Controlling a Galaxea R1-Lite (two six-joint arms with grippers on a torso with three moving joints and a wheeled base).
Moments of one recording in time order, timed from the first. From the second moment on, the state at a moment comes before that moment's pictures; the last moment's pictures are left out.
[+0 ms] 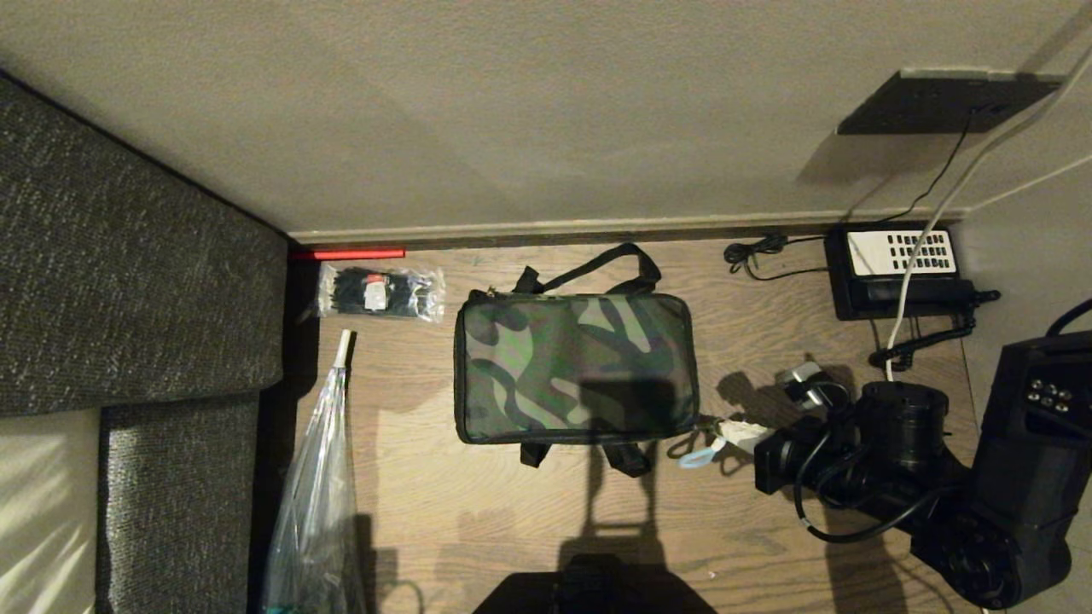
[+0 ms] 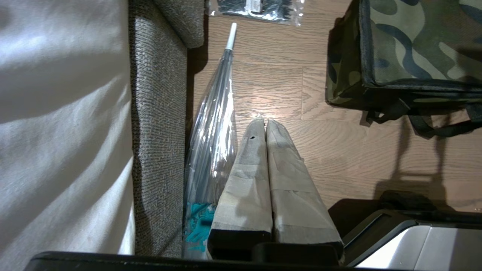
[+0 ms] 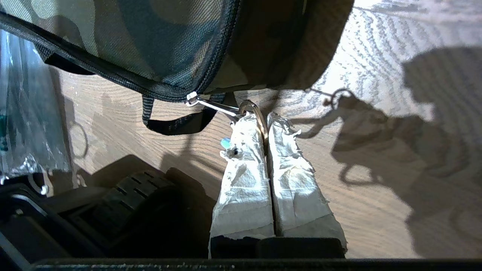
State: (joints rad) left arm 0.00 0.00 0.00 0.00 0.01 -0.01; right arm 0.22 2.16 -0.39 -1.43 0.32 -0.05
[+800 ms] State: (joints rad) left arm 0.00 0.00 0.00 0.00 0.01 -0.01; right arm 0.20 2.15 -0.59 -1.39 0.39 -0.09
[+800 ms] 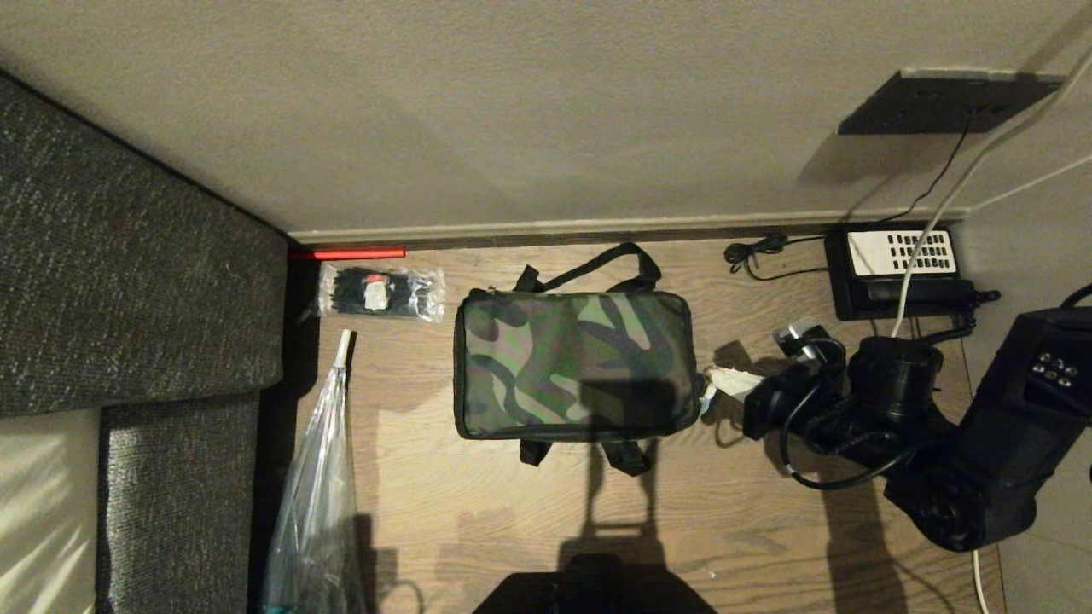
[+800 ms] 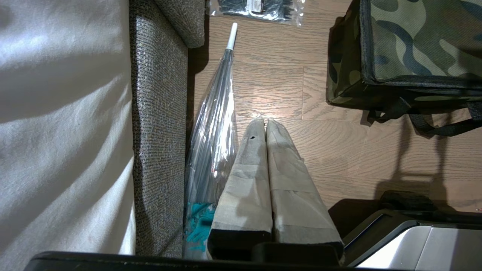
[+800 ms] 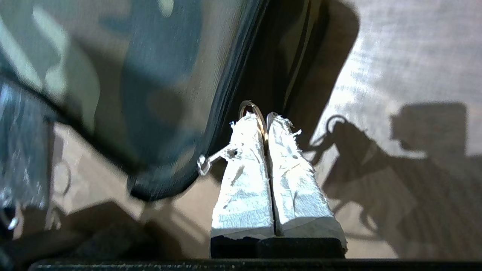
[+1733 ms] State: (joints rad) left arm 0.00 0.00 0.00 0.00 0.01 -0.01; right arm 0.20 2.20 -0.76 -1.36 0.39 -0.09
